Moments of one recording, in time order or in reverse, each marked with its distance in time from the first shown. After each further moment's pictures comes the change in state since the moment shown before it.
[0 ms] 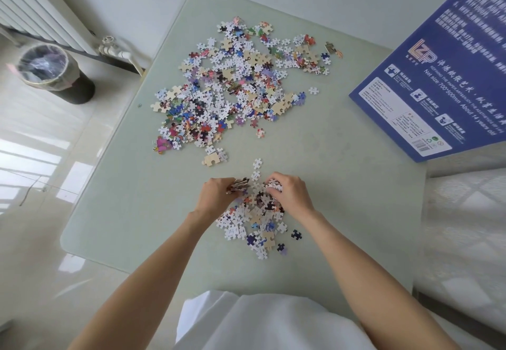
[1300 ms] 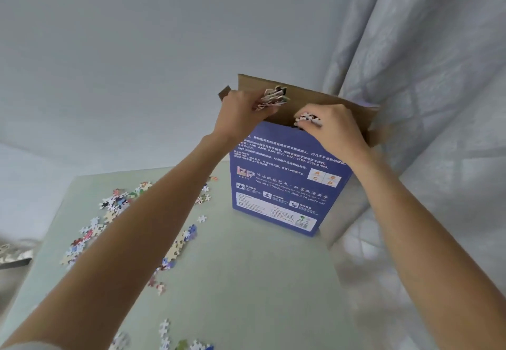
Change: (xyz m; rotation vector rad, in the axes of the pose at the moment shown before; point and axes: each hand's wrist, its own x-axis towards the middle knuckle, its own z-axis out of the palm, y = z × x) left_hand 0.139 0.487 -0.120 0.005 0.376 1.030; right_hand -0.021 0.070 -0.447 -0.320 0.846 -0.130
